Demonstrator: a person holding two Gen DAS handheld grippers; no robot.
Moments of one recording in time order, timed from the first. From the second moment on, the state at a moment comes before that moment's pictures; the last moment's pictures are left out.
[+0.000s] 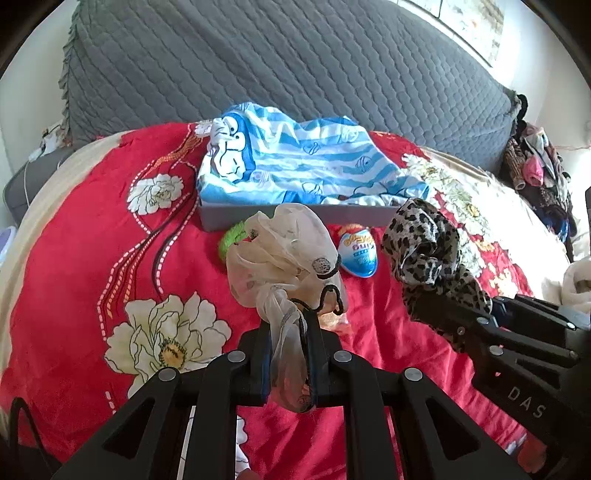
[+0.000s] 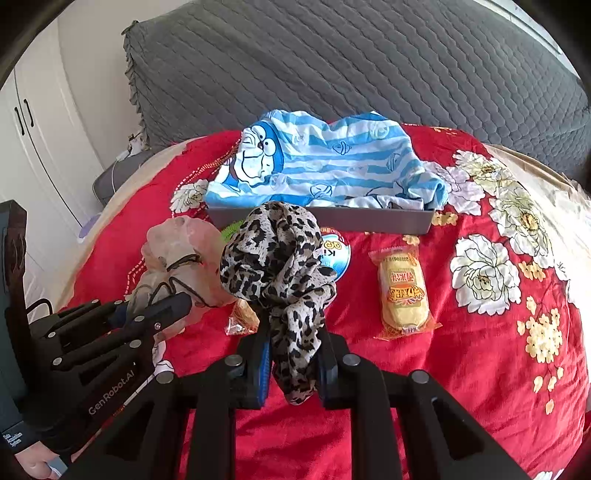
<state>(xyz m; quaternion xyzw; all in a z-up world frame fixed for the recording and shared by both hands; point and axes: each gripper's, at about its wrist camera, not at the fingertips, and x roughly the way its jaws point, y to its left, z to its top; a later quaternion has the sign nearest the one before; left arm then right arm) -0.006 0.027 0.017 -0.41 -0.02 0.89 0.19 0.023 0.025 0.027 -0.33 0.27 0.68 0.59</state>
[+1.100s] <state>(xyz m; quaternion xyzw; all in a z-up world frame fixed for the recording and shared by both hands) -0.053 0.040 0.039 -0.38 -0.06 0.90 0.19 0.031 0.066 0.059 -0.29 0.25 0.69 0.62</state>
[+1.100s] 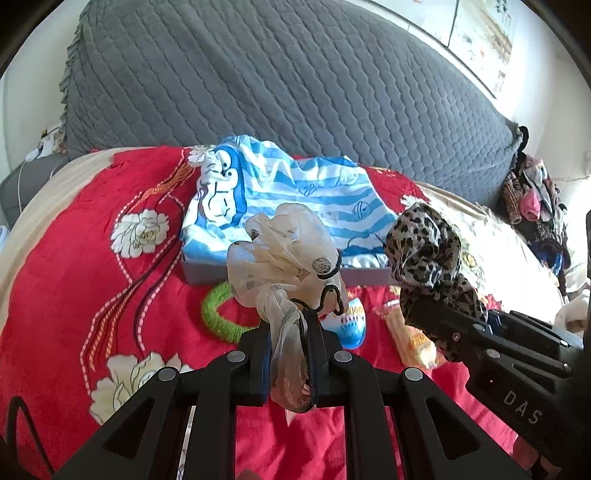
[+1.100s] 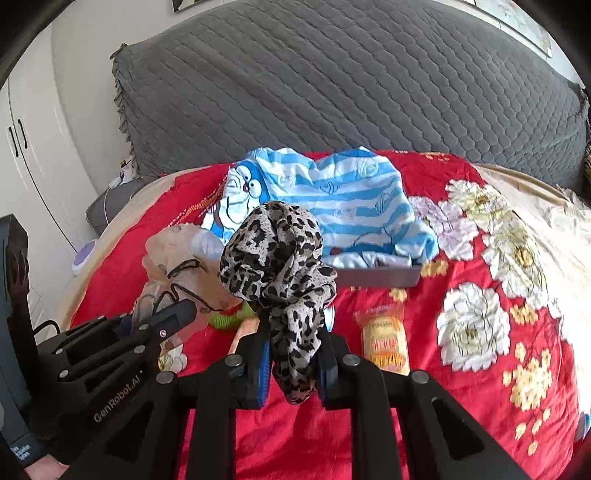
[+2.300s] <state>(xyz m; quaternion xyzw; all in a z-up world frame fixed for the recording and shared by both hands) -0.158 0.071 0.012 -0.39 -0.07 0.90 0.19 0.051 0.175 0.050 -0.27 0.25 0.70 0.61</state>
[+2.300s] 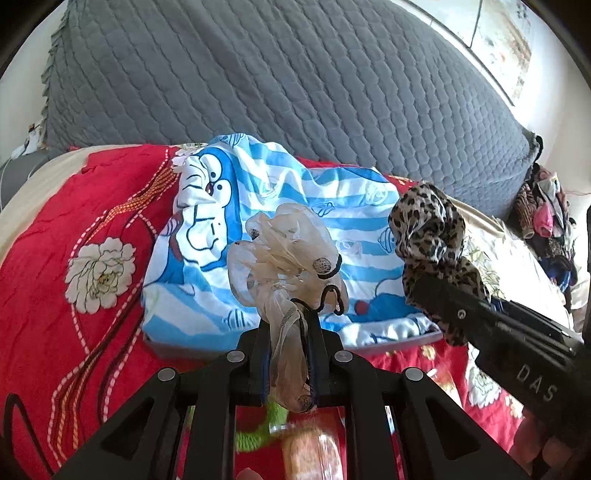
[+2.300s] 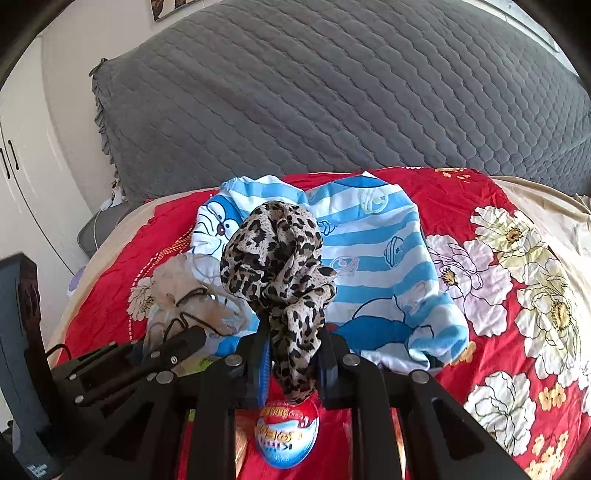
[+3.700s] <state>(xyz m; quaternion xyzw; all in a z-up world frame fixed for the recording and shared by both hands) -0.224 0.107 -0.027 -0.42 -0.02 0.89 0.18 0.066 0.246 -0.008 -0.31 0.30 0.66 0.62</state>
